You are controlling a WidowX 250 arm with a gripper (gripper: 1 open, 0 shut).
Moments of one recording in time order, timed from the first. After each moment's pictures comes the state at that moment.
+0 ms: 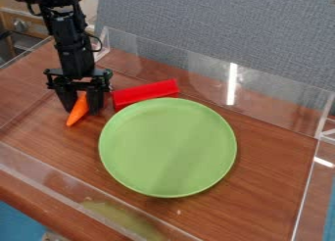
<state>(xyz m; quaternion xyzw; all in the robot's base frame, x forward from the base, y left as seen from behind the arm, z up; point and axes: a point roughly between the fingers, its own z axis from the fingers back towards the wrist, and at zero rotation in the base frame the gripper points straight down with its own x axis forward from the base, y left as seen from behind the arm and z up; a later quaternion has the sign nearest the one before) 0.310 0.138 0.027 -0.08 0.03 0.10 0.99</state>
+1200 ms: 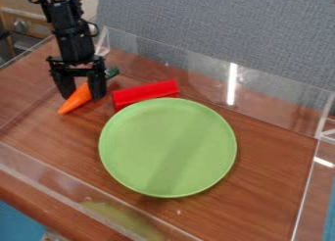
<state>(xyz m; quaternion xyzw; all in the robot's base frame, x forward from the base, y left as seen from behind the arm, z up) 0.328 0.159 0.037 -0.11 0.03 0.05 0.99</state>
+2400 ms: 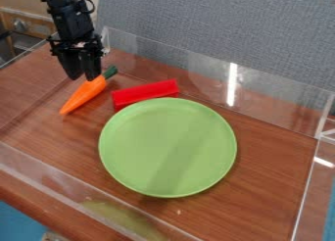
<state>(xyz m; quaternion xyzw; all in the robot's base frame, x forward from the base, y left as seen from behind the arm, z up) 0.341 0.158 0.068 -0.12 -0.02 0.01 0.99</state>
